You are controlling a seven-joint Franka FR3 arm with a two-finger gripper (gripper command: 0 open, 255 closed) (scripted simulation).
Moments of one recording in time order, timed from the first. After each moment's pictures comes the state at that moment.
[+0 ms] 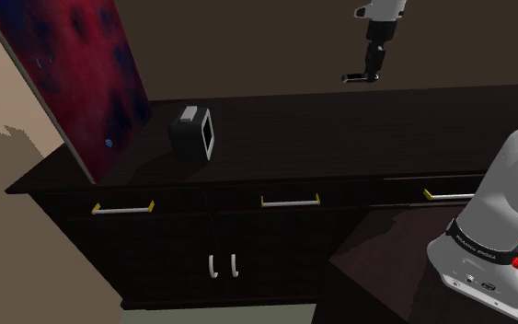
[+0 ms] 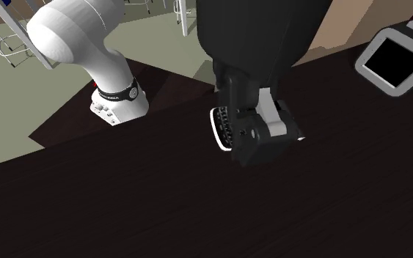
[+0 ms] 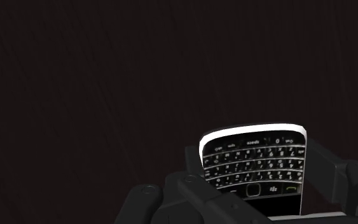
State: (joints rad) arm 0.11 -0.31 -0.45 -2.09 -0.12 1.81 -0.88
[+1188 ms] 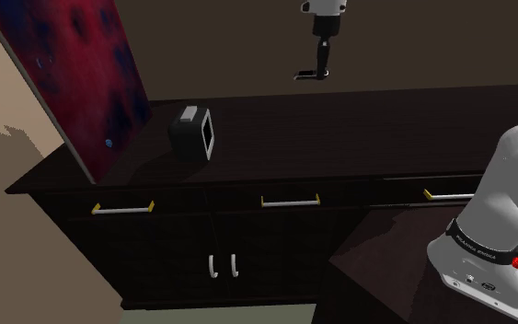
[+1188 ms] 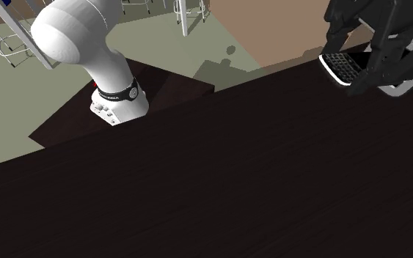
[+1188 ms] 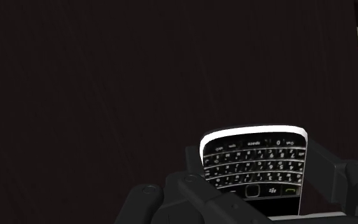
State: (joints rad) arm 0.24 -0.06 -0.32 -1.81 0.00 1.75 -0.67
